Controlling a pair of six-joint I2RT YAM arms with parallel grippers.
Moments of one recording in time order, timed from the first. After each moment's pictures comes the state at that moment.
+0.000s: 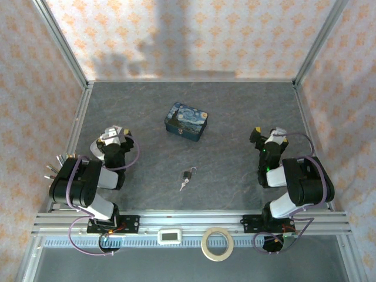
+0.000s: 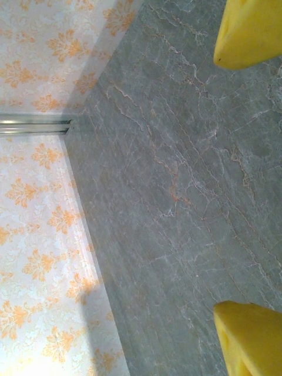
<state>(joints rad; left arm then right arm) -0.04 1.53 0.18 1.15 -0.40 -0.13 0.06 1.53 0.21 1.14 0.34 0.22</state>
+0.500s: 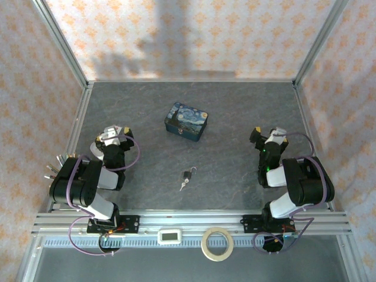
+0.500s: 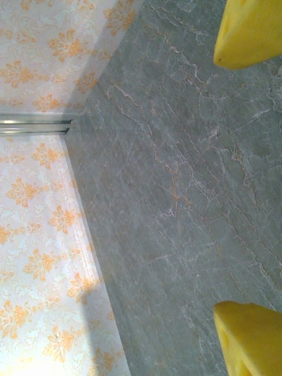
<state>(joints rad) -0.04 1.54 0.18 1.22 -0.39 -0.12 0.06 1.53 0.21 1.14 0.34 0.22</state>
